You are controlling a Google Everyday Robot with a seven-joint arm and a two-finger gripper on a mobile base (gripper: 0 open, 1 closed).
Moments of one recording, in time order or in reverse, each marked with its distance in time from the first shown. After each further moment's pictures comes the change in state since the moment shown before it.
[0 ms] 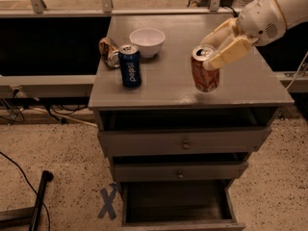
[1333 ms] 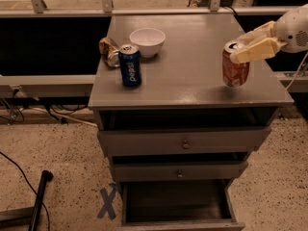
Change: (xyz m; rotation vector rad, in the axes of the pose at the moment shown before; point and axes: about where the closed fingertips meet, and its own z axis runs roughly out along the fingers) arm 0.061 -0.041 -0.056 0.317 -0.040 0.255
